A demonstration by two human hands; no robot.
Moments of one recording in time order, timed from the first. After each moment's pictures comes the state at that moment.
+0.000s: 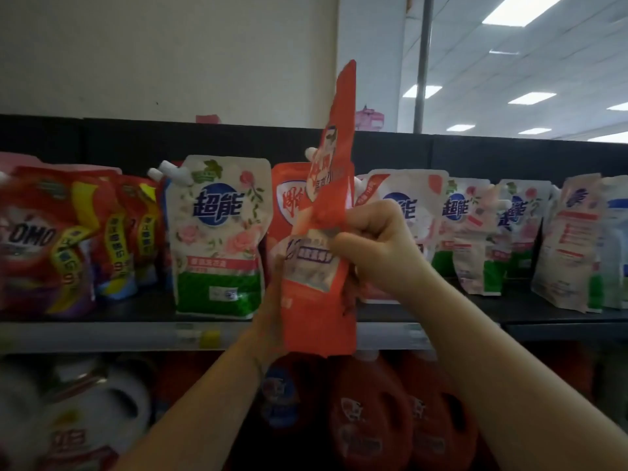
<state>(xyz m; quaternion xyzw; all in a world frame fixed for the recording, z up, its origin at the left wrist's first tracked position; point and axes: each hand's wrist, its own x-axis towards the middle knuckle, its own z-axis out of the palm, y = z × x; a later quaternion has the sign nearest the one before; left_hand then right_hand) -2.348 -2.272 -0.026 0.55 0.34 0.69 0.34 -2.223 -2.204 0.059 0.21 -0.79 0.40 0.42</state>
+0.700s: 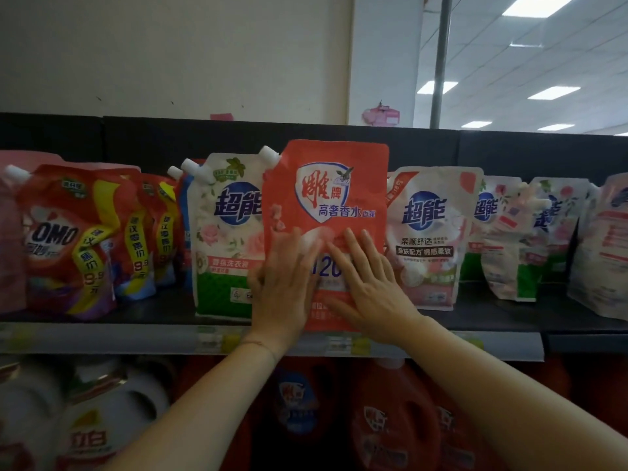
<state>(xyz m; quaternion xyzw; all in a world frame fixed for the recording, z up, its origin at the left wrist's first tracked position) -2.422 -2.267 -0.051 0.43 0.69 0.31 -0.50 -2.299 -2.140 -0.023 -0.05 -0.92 -0.12 0.36</state>
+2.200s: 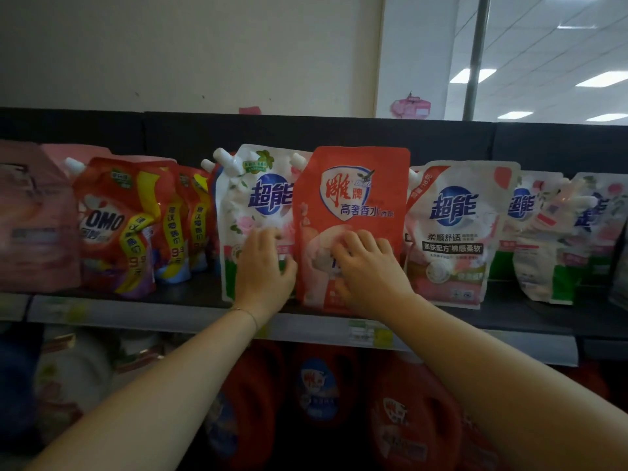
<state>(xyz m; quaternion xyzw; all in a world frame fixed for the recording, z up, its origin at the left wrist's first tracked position) -2.442 -2.321 -0.019 0.37 0.72 0.42 -0.41 -2.317 -2.187 0.008 -0.09 -0.92 -0.22 0.31</state>
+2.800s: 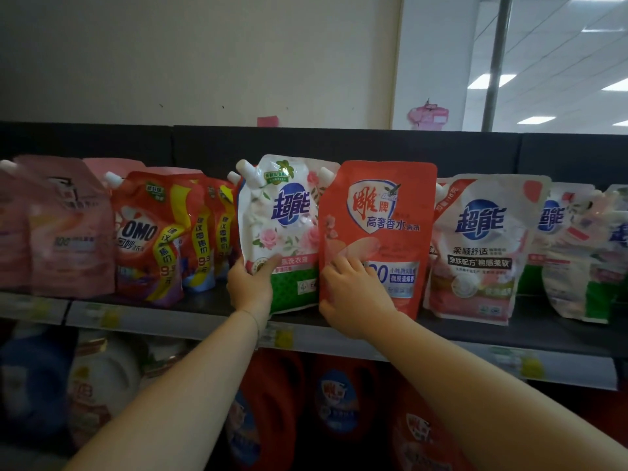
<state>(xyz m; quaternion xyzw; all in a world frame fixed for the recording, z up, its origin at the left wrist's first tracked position) -2.481 -2.341 -0.020 0.11 0.60 0.78 -0.15 -2.351 -2.228 0.000 -0.05 -0.96 -0.11 0.26</state>
